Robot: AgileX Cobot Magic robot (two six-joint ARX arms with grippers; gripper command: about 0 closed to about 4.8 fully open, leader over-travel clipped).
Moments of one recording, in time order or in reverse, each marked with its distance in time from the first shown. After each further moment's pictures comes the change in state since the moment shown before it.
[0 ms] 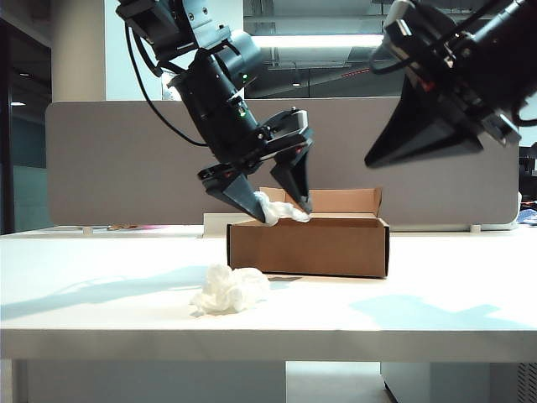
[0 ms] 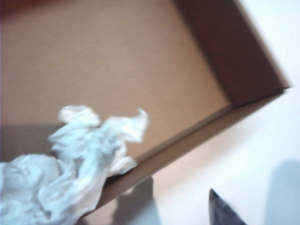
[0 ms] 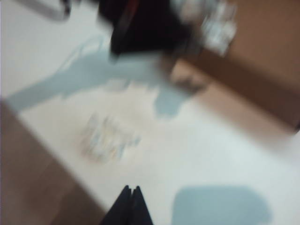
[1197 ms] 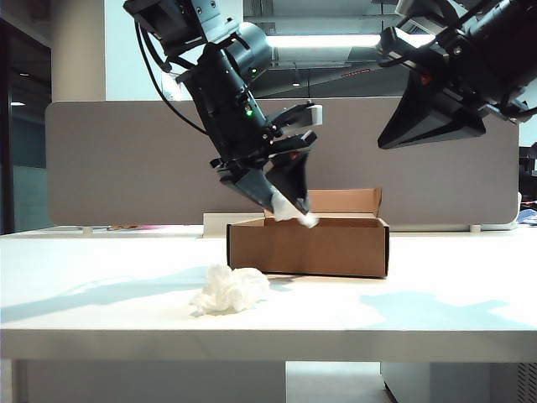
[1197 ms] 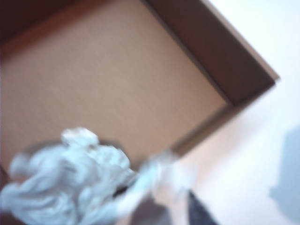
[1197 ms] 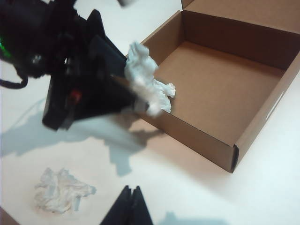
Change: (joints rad) left arm -0.027 0.001 0.014 0.009 -0.046 0.163; right arm -0.003 0.000 0.000 0.113 0.164 0.000
